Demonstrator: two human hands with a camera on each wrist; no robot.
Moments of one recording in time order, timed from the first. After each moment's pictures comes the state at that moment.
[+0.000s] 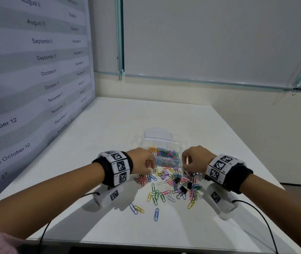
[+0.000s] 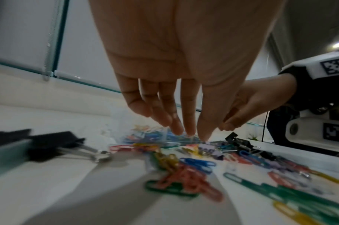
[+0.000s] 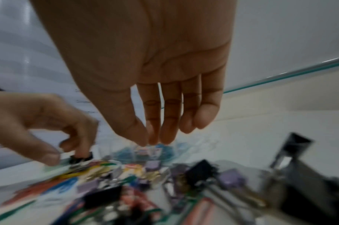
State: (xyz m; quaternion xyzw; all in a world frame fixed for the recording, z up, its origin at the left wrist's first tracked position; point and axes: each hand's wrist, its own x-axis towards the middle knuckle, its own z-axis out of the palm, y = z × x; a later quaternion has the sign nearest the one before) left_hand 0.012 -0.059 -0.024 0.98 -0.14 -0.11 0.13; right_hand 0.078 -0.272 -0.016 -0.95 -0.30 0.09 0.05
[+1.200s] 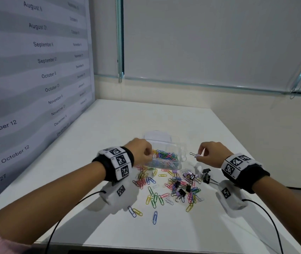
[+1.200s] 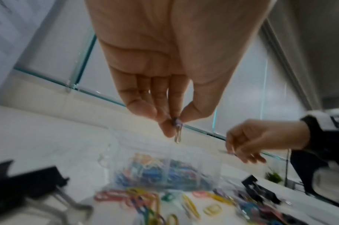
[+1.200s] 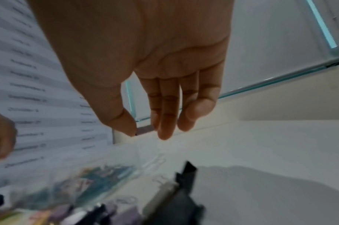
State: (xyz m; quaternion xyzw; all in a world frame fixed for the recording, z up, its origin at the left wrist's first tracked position) left_hand 0.021 -0.060 -0.006 0.98 -0.06 0.00 0.19; right_hand 0.107 -0.316 -0.008 -0.97 -0.19 0.03 0.13
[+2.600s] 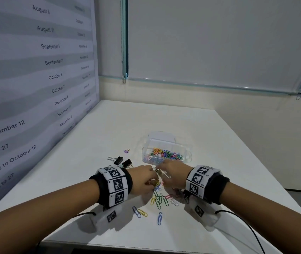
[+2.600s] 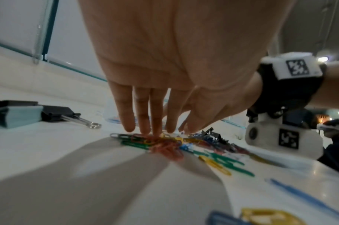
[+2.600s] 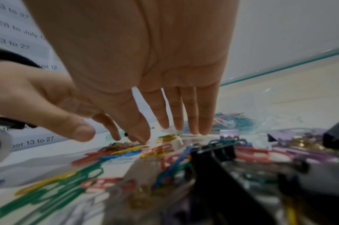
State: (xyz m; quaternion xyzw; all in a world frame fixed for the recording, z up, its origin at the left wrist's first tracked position) left_hand -0.020 -0.068 -0.039 0.98 -0.15 -0.14 0.08; right_hand 0.044 -0.215 -0.037 -0.90 -0.41 0.13 0.03
